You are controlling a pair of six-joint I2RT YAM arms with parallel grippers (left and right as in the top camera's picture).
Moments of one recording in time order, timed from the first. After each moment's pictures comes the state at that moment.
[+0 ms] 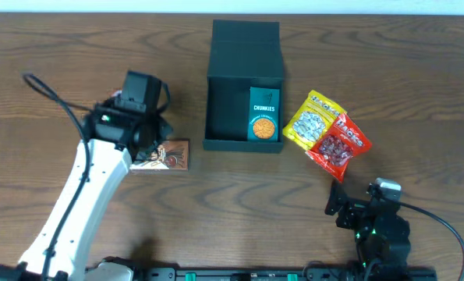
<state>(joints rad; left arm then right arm) -0.25 1.40 1.15 -1.00 -0.09 -1.10 0.05 0.01 0.17 -0.65 0.08 0.28</state>
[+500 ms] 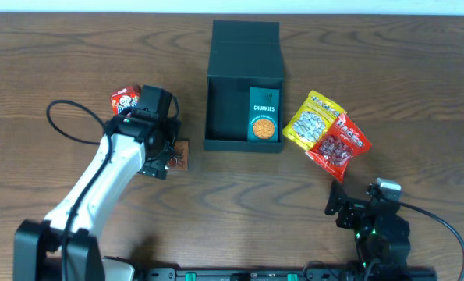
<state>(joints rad) -0.25 1.53 1.02 -0.82 0.00 -1.59 0.05 0.01 0.17 -0.65 0.08 0.28</state>
